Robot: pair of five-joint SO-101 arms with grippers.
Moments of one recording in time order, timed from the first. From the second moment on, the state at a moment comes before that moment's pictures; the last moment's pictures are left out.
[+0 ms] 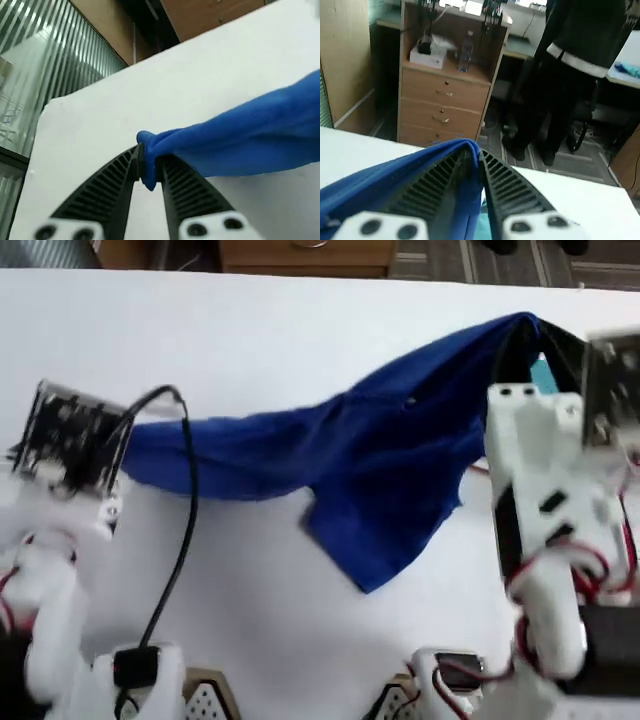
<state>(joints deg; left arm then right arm) -16.7 -56.3 0.0 91.5 -26.8 -1.0 -42.8 -19.0 76.0 13.5</state>
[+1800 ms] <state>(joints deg) -17.8 -56.5 -3.9 91.2 -24.7 6.9 -50.2 -16.7 73.8 14.3</state>
